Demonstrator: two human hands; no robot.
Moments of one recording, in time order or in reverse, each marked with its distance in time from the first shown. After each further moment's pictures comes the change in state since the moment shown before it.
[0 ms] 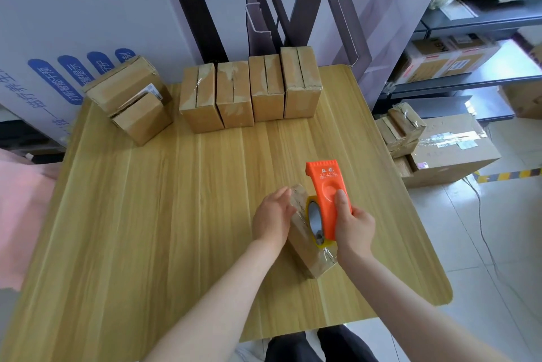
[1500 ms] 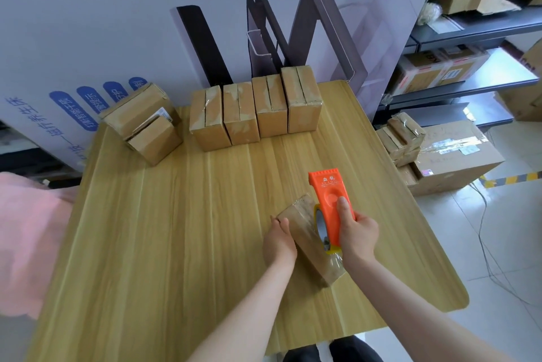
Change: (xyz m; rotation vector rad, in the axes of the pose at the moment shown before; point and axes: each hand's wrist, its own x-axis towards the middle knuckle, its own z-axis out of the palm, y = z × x) left_hand -0.022 0.001 0.000 -0.324 -0.136 -0.636; right_hand -0.007 0.002 0.007 -0.007 0.026 -0.056
